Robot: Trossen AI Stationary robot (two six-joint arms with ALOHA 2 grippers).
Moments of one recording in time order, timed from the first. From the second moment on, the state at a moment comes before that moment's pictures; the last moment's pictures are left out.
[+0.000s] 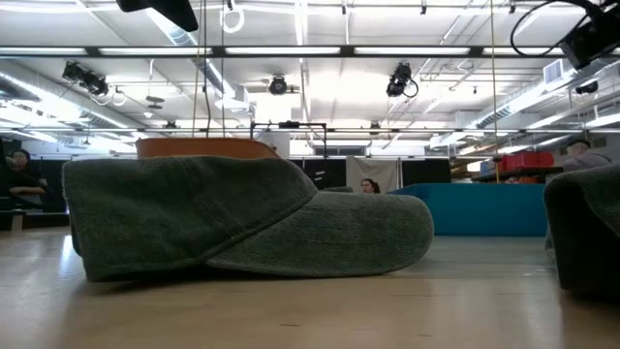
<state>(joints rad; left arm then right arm) -0.52 1.54 1.38 -0.91 -0.40 -0.90 0.62 1.27 0.93 -1.38 -0.02 1.20</state>
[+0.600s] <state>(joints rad) -0.52 1.54 1.38 -0.88 -0.40 -0.89 0.62 1.26 0.76 -1.17 -0.06 1.30</state>
